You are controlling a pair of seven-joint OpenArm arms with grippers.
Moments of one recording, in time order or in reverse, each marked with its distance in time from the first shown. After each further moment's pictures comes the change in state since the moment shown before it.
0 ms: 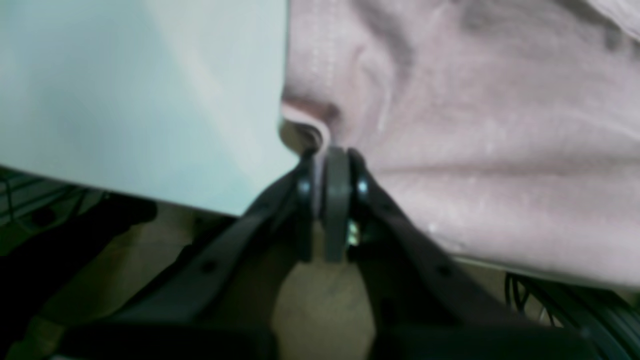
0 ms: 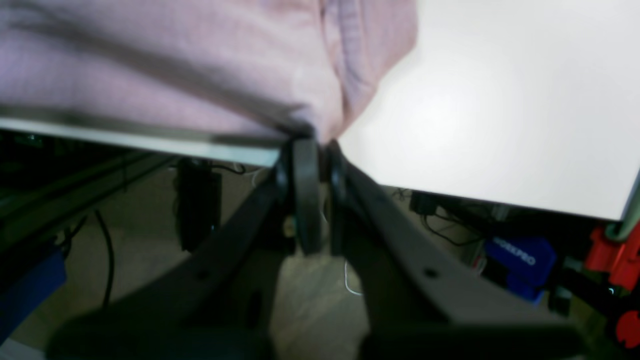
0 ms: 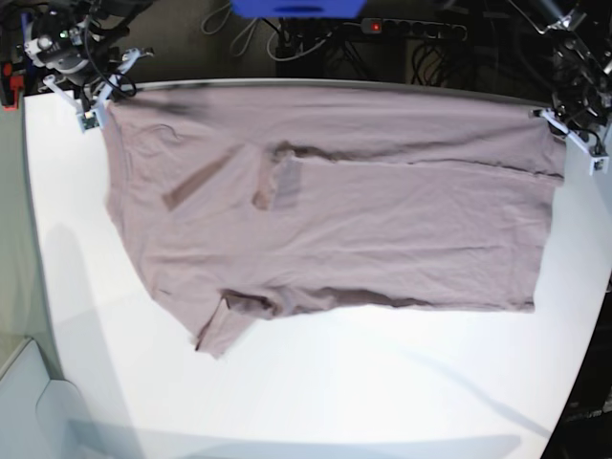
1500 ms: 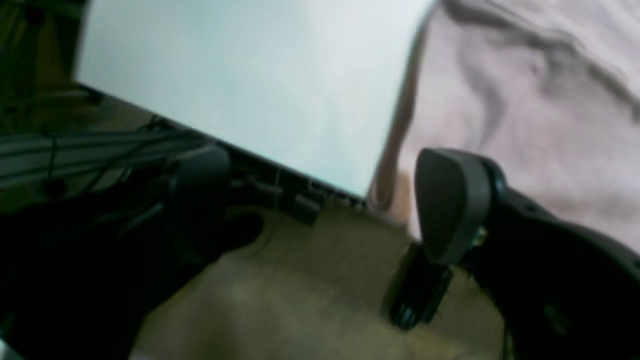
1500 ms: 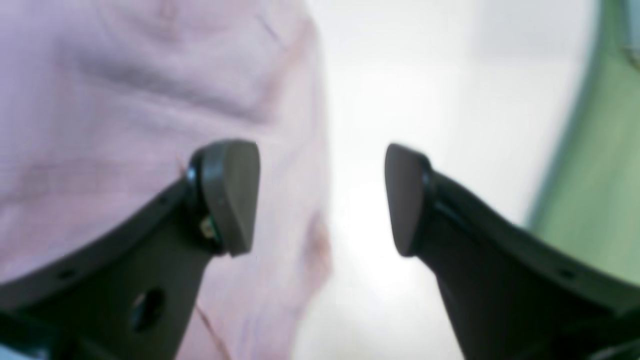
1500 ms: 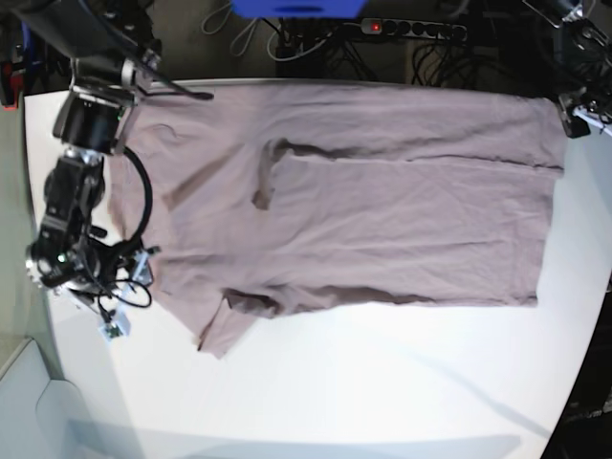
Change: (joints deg) left arm -0.6 -0.3 -11.0 4.8 -3.8 0.2 1.2; right arm 49.8 8.3 -14.8 -28.3 -1.0 -0.2 -12.0
